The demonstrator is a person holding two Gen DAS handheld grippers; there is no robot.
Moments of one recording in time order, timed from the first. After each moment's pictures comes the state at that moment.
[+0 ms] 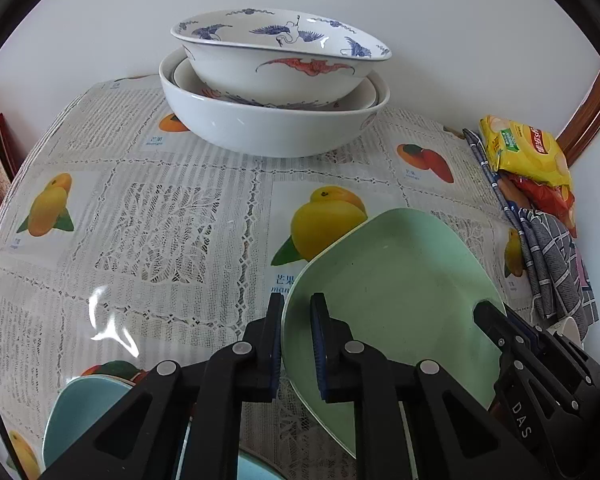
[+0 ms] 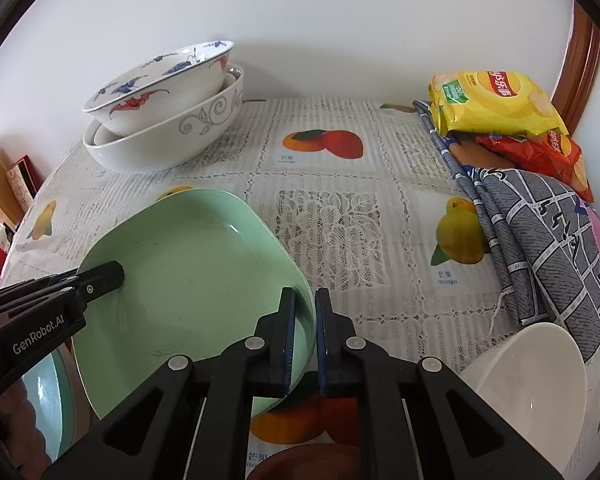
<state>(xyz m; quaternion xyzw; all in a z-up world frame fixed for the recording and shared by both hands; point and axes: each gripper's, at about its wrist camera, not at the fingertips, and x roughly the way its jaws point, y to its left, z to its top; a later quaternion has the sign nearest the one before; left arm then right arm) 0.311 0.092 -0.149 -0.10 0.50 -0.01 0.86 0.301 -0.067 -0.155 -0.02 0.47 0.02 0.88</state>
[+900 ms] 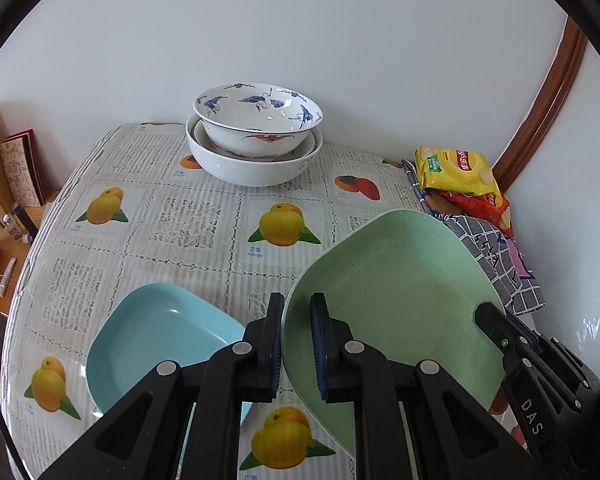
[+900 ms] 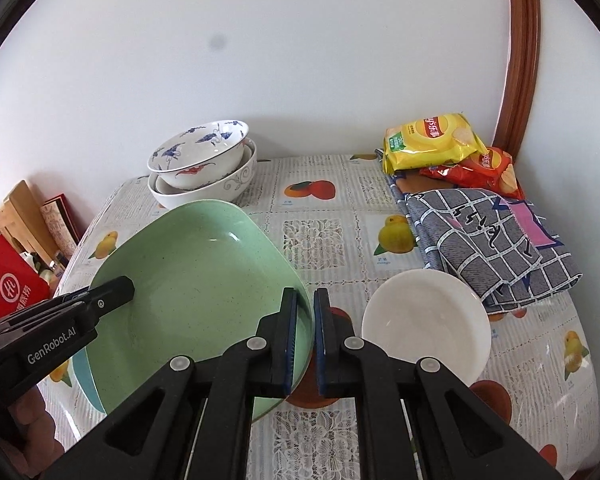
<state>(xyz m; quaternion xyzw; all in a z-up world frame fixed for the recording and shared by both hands) 0.202 0.078 -0.061 -0.11 0.43 -0.02 0.89 0.188 -0.085 -0.058 0.01 0.41 0.02 0.91</state>
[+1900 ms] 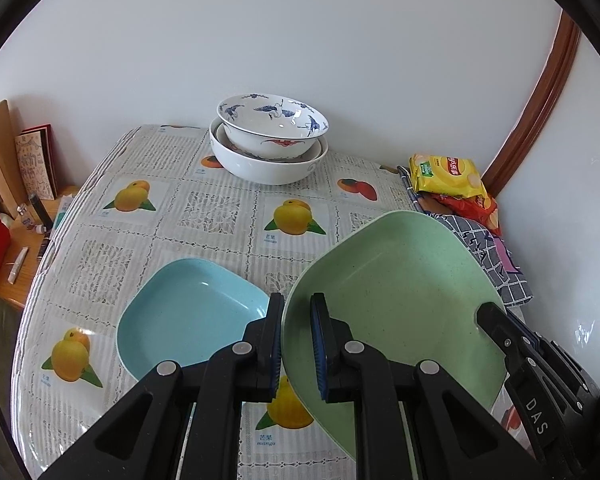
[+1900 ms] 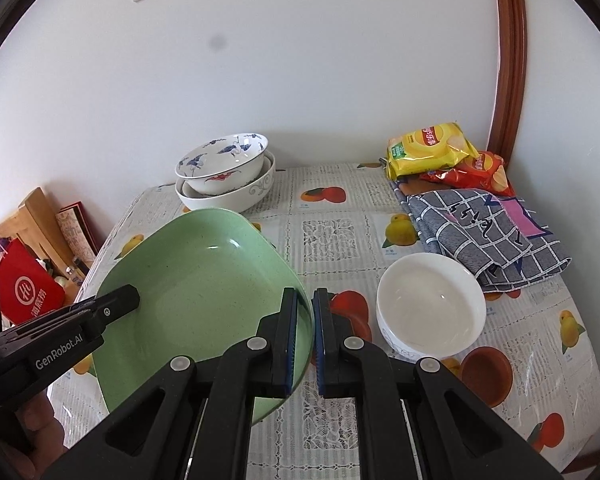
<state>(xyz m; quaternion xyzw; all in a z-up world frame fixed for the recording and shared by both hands) 0.156 0.096 -0.044 -0.12 0.42 -0.02 0.90 0.145 -0.070 -0.037 0.02 0.38 0.02 0.92</state>
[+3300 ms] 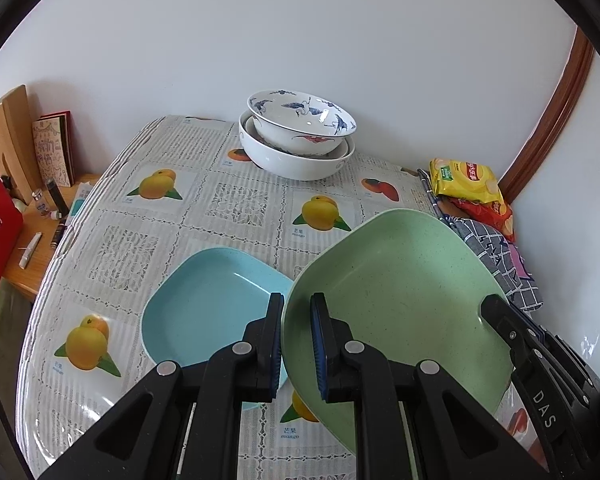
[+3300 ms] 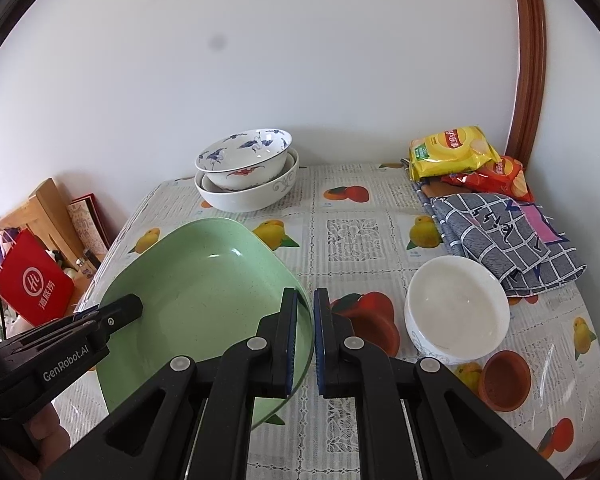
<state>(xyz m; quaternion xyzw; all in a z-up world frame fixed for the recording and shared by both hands) 0.148 0.116 -0.052 -0.13 0.42 0.01 0.90 0.151 -0.048 -0.041 0.02 0.39 0.05 0.92</state>
